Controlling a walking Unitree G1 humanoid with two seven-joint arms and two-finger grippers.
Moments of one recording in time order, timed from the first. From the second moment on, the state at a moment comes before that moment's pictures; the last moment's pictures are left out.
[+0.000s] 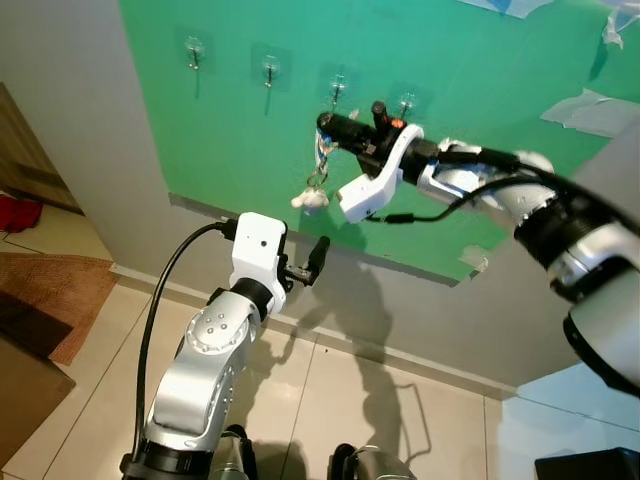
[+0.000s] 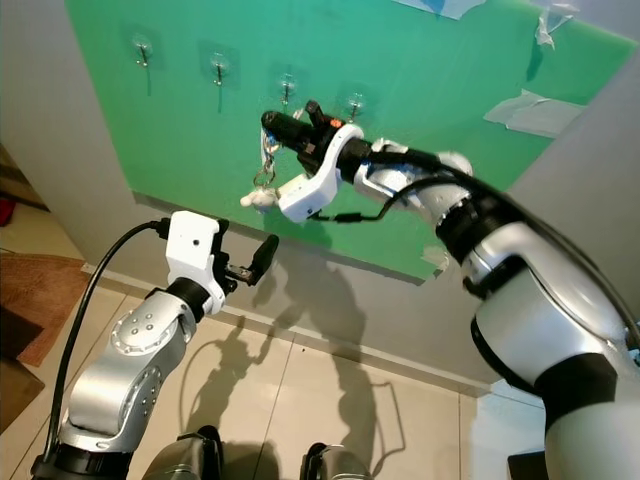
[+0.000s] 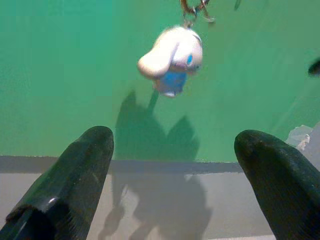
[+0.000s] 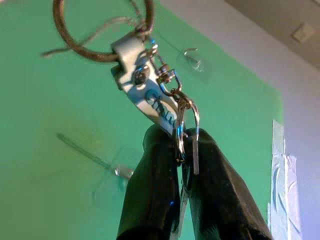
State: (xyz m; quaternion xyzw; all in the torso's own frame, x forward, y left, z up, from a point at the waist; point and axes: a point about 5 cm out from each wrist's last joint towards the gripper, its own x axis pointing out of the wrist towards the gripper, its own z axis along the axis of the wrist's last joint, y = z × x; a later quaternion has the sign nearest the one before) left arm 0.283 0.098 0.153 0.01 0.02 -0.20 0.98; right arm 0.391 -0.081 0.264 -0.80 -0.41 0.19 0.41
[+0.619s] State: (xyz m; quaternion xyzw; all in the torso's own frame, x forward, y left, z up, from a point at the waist) left arm 0.285 0.099 0.152 0.01 0.02 -0.20 0.98; right arm 0.401 -0.082 0.295 -0.80 -0.43 0.11 0.40
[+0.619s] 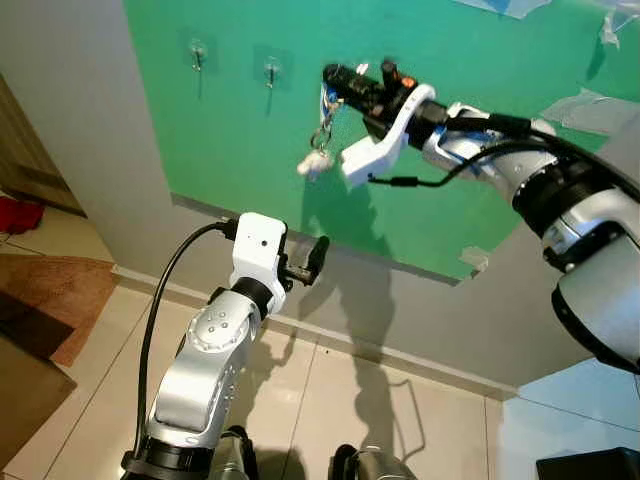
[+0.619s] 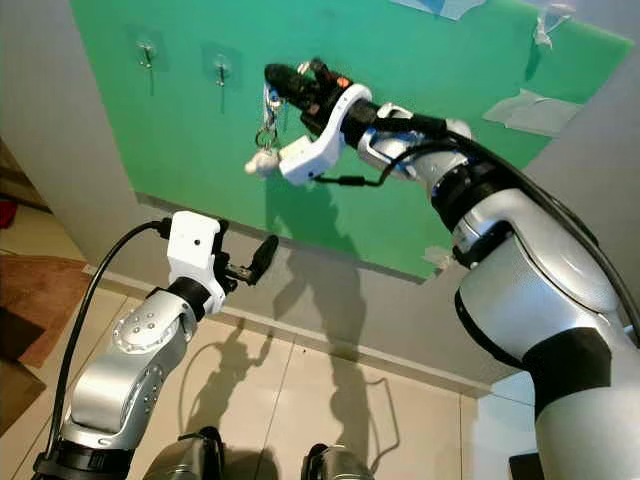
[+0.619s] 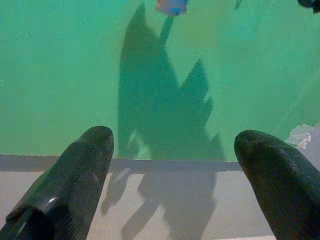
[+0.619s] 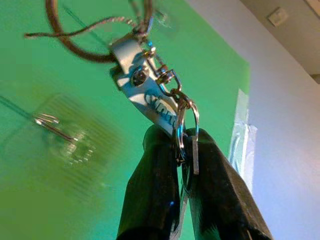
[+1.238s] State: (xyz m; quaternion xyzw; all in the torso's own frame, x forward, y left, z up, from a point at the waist) left arm 0.288 0.098 0.154 0.01 0.01 -0.20 0.98; right arm 0.409 -0.088 0.312 -0.83 -0.42 0.06 0.36
